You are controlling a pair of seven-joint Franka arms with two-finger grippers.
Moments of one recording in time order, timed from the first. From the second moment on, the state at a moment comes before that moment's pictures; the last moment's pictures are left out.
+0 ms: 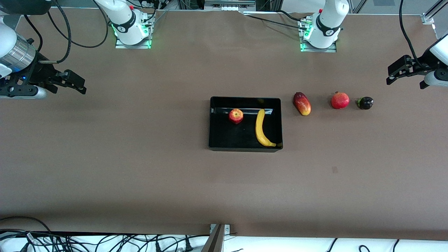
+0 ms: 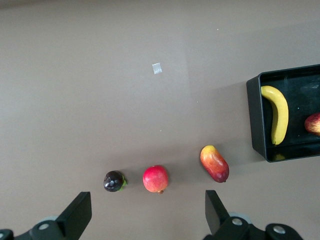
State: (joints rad) left arm -0.12 -0.04 0.12 -1.61 0.01 1.59 0.13; right arm 0.17 -0.01 -0.08 -1.69 0.03 1.69 0.12
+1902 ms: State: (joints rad) left arm -0.12 -0.04 0.12 -1.64 0.02 1.59 -0.06; right arm 0.17 -0.01 -0.08 -1.69 0.03 1.69 0.12
